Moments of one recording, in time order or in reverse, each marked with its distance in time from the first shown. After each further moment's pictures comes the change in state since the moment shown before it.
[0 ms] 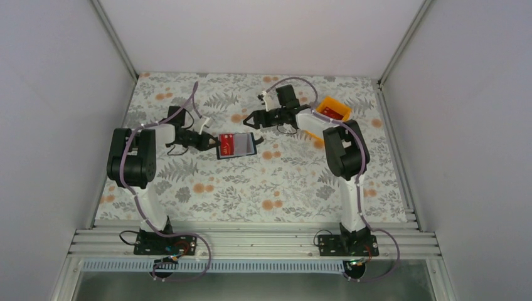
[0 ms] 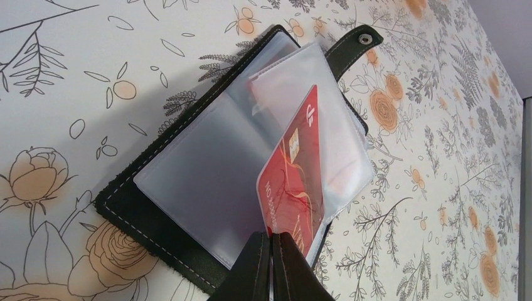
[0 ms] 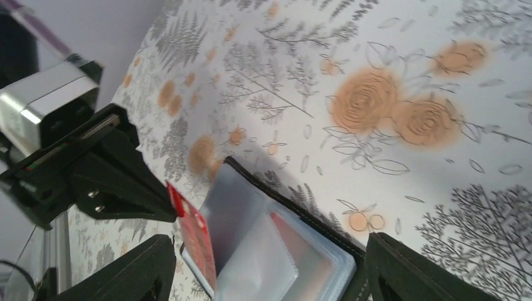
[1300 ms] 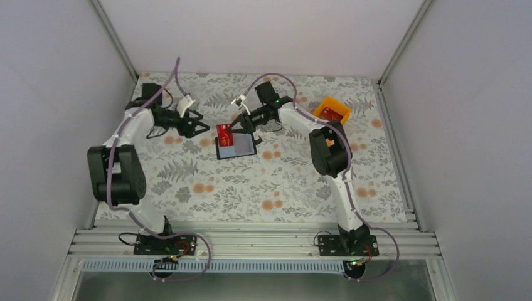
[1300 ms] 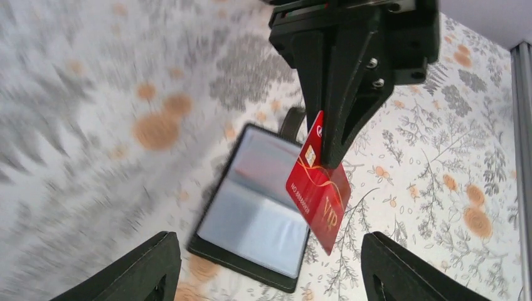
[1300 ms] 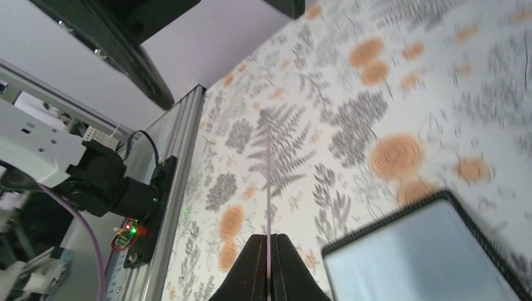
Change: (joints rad) left arm 0.092 -0.160 0.203 -0.372 0.060 0.402; right arm 0.107 0.196 0.333 -0.301 -0.450 -0.396
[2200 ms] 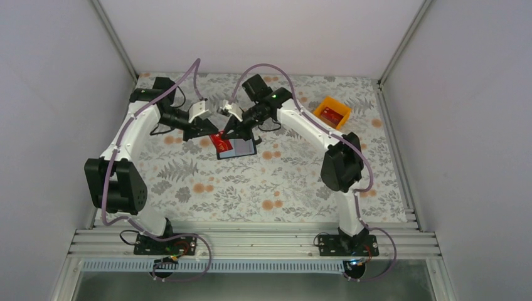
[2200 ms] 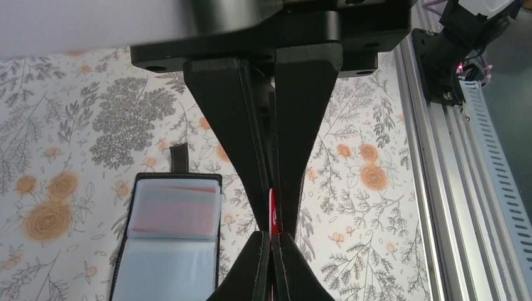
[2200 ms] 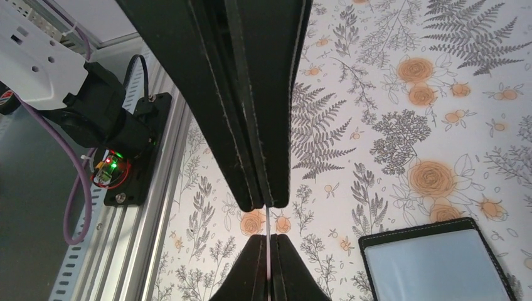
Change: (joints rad) left arm -0.132 -0.127 0.226 -0.544 0.024 0.457; right arm 0.142 -0.282 0.081 -0.431 0.300 -0.393
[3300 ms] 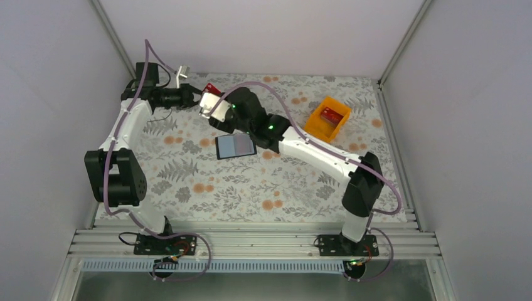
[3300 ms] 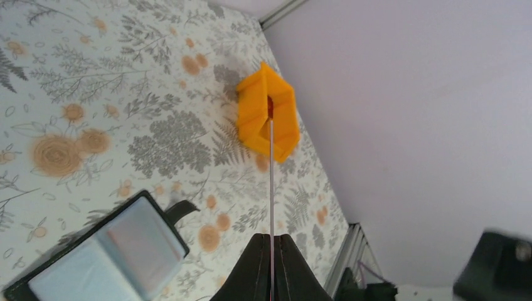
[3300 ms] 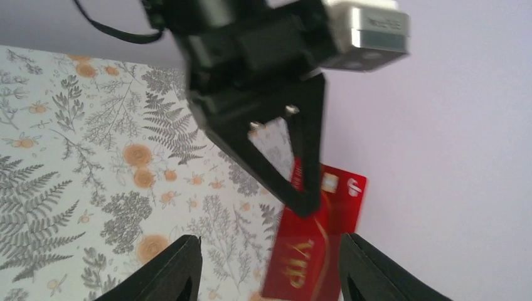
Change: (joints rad) left arm 0.130 0.072 0.000 0.598 0.139 -1.345; right arm 0.220 -0.304 -0.301 0.667 0.944 0.011
